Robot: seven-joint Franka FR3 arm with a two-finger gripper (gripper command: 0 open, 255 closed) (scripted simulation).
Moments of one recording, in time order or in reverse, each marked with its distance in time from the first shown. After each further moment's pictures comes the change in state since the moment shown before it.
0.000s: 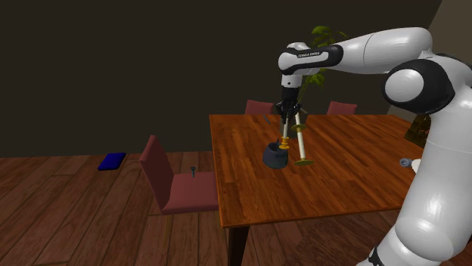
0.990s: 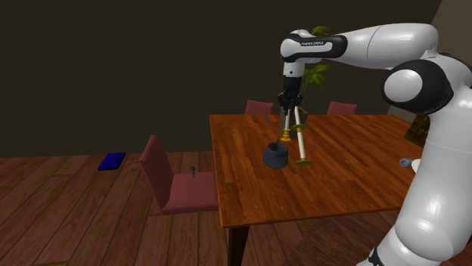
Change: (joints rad) arm -0.002 0.005 -0.001 0.124 0.000 -0.120 0.004
